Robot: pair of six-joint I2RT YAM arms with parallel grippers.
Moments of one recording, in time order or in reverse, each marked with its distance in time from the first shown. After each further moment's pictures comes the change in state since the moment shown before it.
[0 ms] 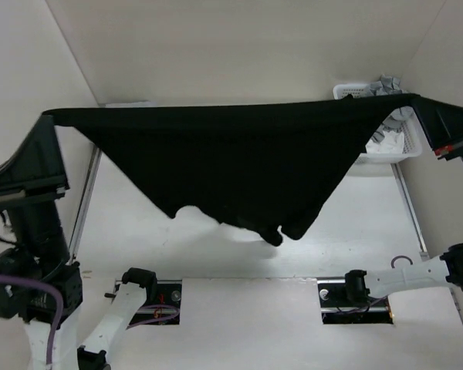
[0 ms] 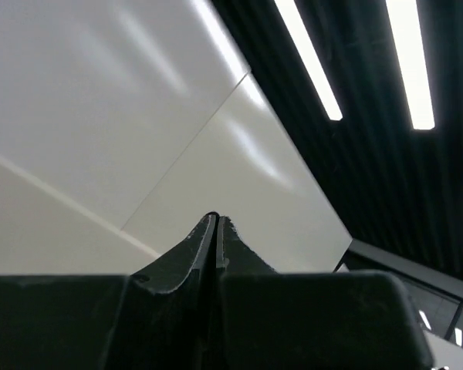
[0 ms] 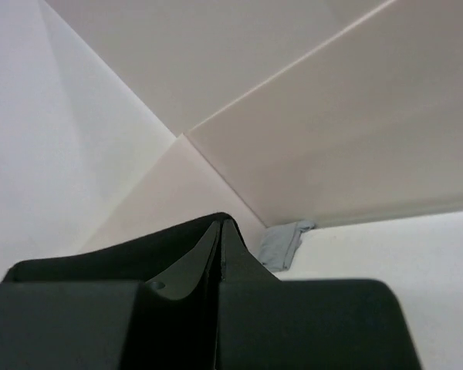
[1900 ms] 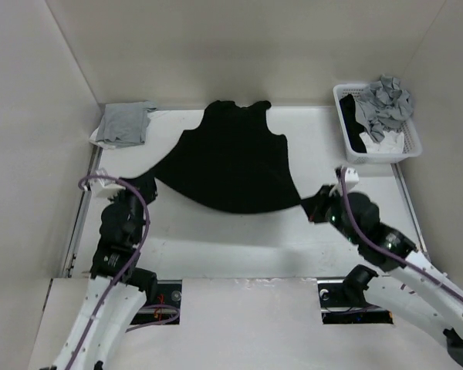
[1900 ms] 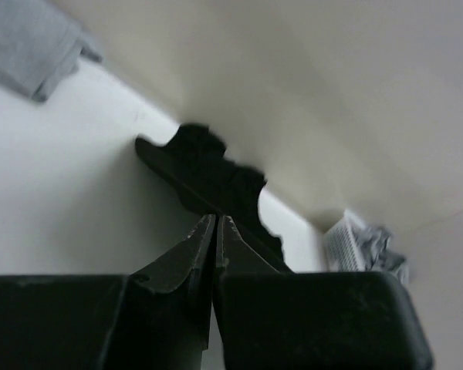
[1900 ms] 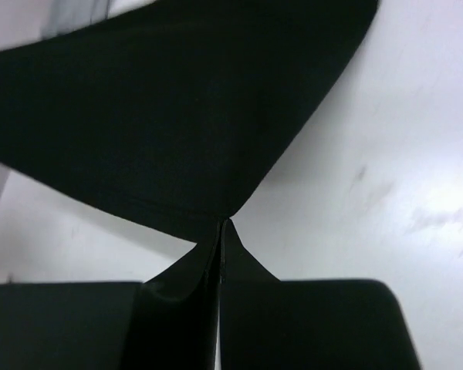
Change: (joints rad) left arm -0.044 -0.125 -0.826 -0.107 -0.182 0.106; right arm -0.811 -0.222 -1.150 -0.083 -0.821 0.454
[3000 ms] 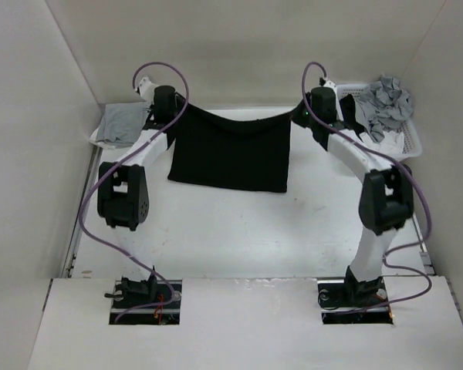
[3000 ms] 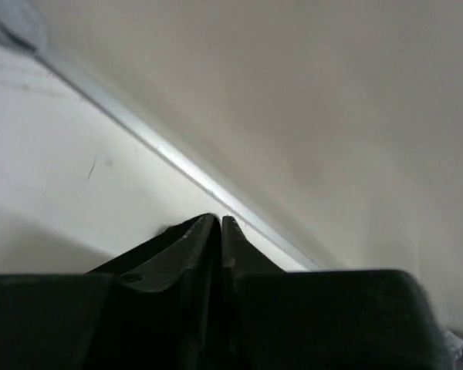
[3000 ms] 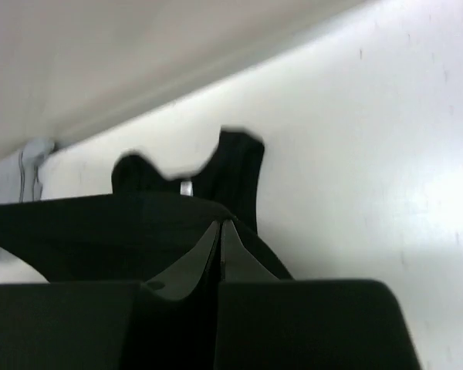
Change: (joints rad) left arm 0.082 1.458 0.958 0.165 0.049 -0.131; right arm -0.427 1.188 0.760 0.352 -0.159 0.056
